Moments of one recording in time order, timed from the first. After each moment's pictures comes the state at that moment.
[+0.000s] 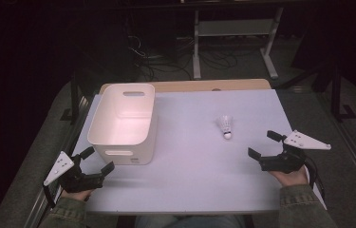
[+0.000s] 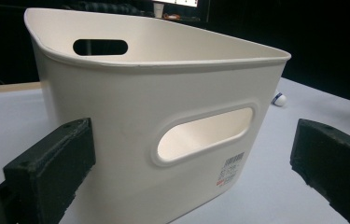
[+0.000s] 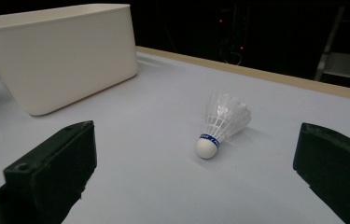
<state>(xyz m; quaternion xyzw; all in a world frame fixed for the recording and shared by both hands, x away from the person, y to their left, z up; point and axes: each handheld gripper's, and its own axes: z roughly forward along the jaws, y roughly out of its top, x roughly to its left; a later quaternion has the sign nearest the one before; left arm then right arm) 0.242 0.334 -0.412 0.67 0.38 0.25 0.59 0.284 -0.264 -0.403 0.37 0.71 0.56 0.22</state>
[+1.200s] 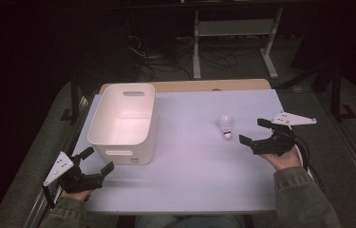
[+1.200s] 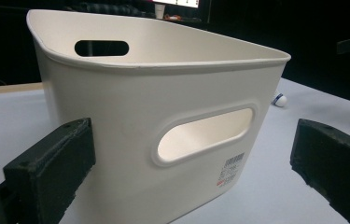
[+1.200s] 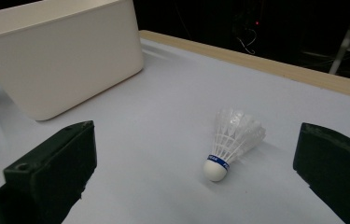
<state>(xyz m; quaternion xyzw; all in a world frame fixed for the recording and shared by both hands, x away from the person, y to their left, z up) 0.241 0.334 -0.412 0.67 0.38 0.25 0.59 0.323 -0.242 -0.371 0.38 0.74 0.52 0.17</state>
